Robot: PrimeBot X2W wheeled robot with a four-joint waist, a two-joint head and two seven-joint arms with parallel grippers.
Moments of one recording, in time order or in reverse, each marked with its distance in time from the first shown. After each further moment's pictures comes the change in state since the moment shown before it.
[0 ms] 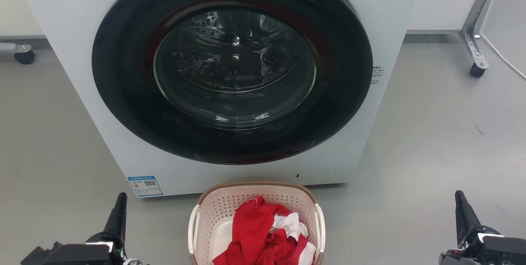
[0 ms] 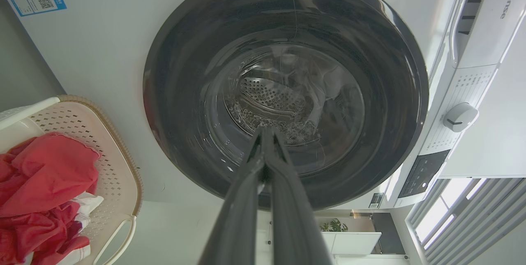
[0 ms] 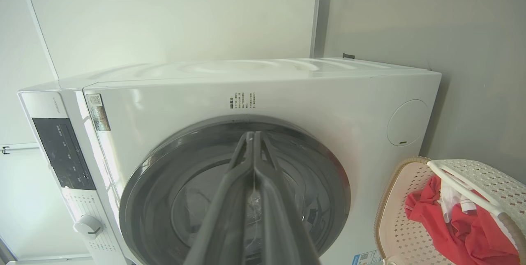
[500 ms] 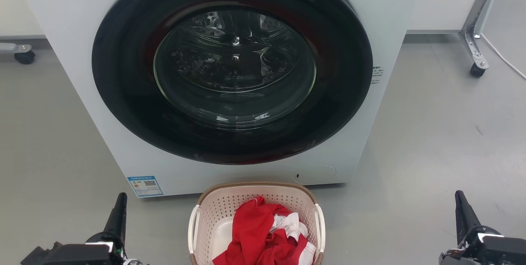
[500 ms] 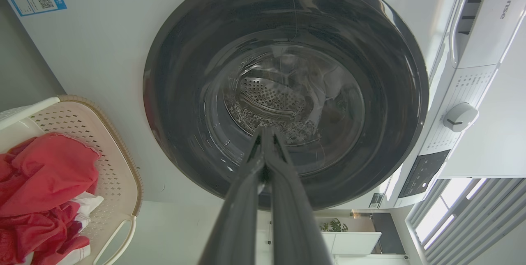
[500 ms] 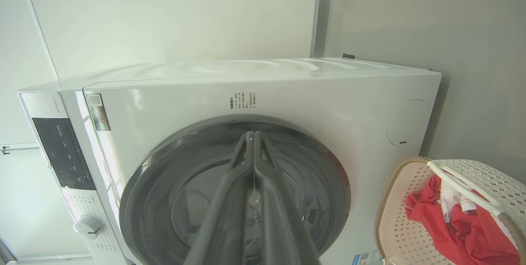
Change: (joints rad) left arm 0.000 0.000 0.000 0.000 0.000 0.000 0.000; right arm 0.000 0.000 0.000 0.000 0.000 0.000 0.000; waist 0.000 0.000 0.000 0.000
